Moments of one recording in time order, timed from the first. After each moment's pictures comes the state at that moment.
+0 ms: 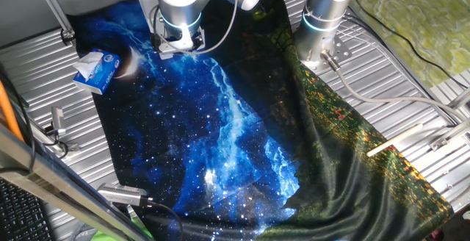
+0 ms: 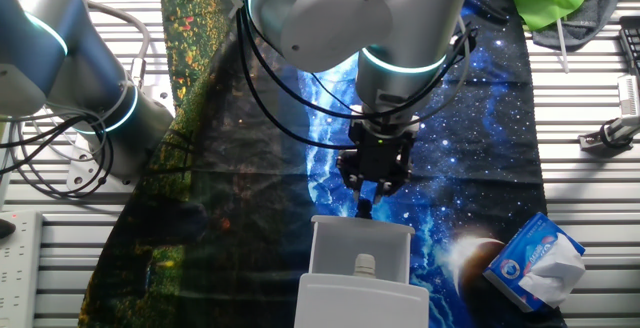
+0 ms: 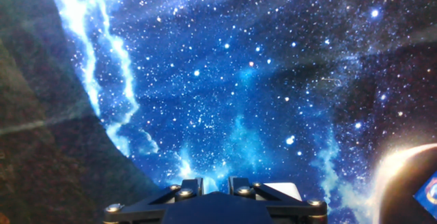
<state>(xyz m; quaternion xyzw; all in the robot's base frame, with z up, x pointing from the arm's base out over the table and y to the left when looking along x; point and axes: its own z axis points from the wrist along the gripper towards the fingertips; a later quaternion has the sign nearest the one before) 0.440 -0.137 0.072 0.62 -0.77 0.11 0.12</state>
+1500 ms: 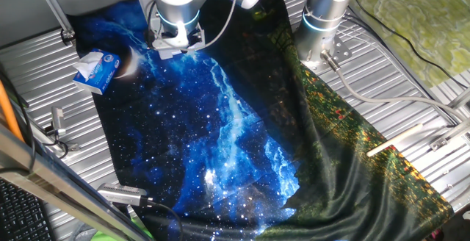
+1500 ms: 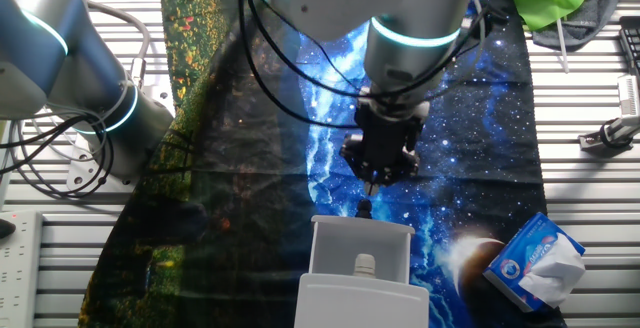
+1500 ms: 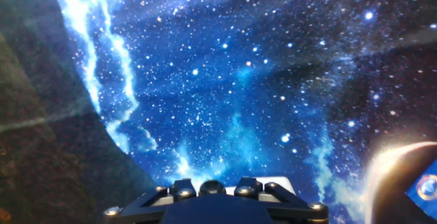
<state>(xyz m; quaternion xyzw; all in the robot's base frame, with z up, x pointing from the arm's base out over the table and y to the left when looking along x) 0.444 -0.132 0.112 0.57 -0.80 0.13 0.13</state>
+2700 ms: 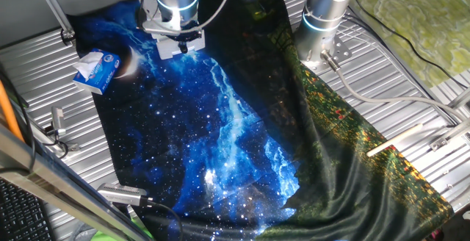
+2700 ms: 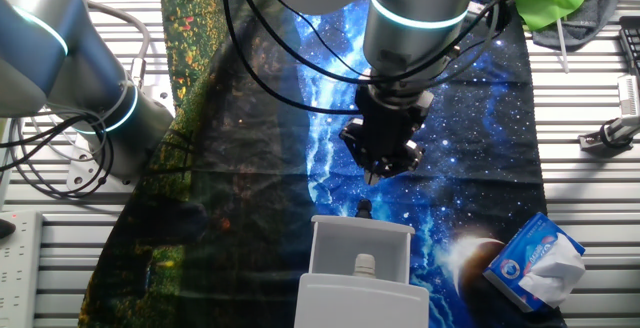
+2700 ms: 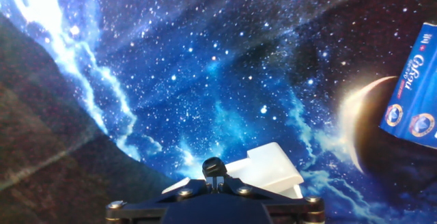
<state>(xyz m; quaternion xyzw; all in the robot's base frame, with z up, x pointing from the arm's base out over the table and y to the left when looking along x) 0.444 -0.127 0.141 0.49 -0.86 0.11 0.10</state>
